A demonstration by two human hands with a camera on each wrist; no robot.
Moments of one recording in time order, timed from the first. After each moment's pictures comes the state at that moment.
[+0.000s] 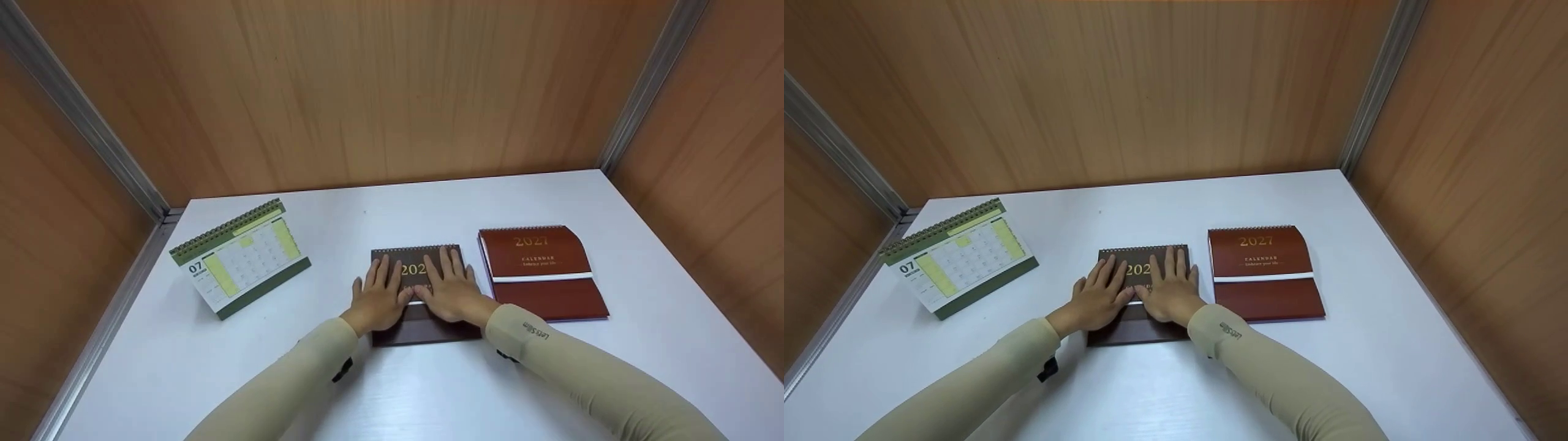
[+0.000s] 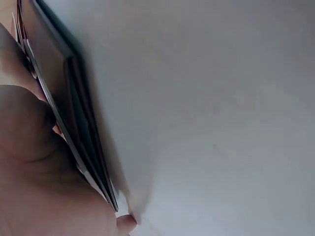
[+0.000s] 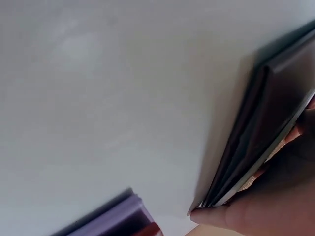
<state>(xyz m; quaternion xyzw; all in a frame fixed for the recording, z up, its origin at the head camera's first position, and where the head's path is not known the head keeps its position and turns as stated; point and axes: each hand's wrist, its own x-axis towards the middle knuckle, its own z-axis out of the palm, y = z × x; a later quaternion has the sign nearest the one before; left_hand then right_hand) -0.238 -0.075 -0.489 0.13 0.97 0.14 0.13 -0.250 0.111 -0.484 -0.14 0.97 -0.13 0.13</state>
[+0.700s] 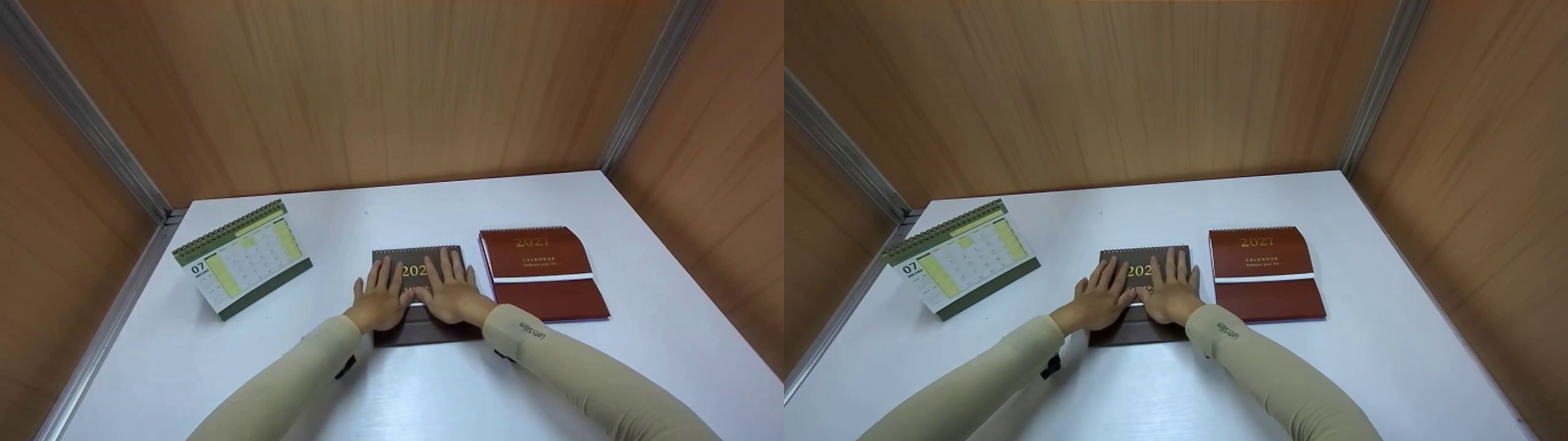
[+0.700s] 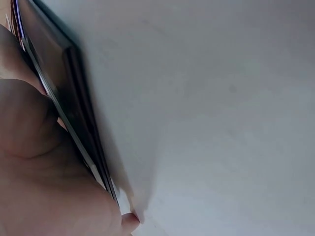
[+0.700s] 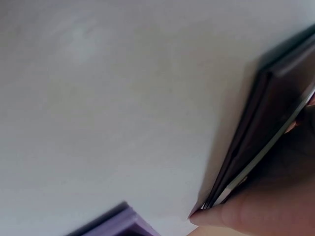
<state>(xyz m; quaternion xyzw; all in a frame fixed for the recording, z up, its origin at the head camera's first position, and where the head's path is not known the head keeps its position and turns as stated) -0.250 -0.076 -0.503 0.13 0.97 0.10 0.15 -0.265 0.111 -0.506 -0.13 0.97 -0.11 0.16</state>
